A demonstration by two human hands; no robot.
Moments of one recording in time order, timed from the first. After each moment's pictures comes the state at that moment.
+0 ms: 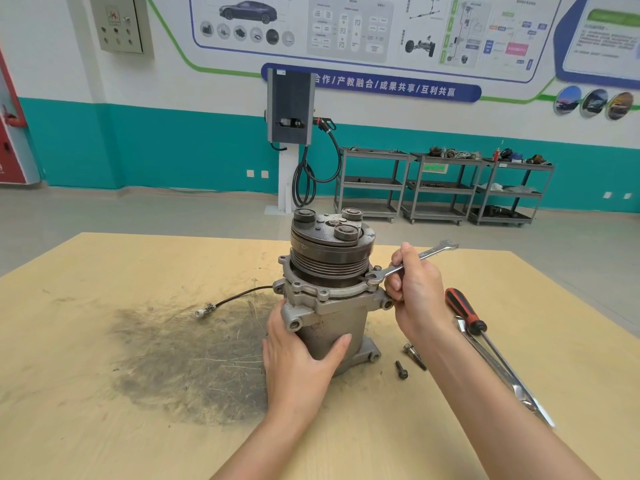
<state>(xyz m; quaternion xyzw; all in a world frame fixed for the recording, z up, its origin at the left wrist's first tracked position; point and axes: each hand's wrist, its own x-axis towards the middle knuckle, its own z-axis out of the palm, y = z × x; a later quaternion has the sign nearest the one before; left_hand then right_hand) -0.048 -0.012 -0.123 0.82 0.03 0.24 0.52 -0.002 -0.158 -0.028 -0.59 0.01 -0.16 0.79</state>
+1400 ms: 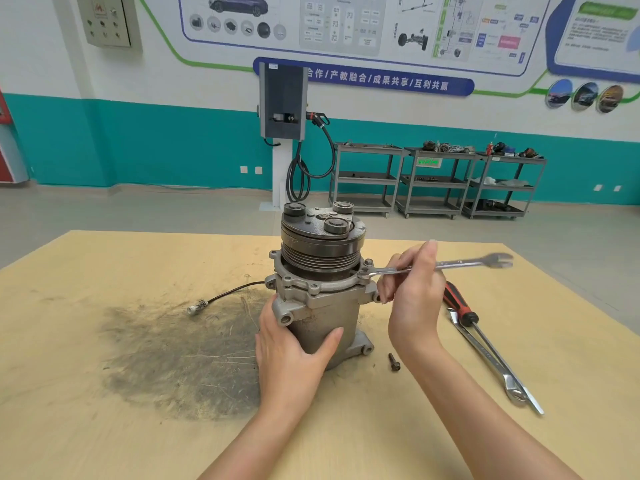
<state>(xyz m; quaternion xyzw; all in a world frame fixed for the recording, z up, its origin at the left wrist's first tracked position) -0.049 -0.013 -0.120 0.82 0.03 0.23 0.53 -0.026 -0.147 -0.039 -0.56 -0.10 -0.34 0.75</state>
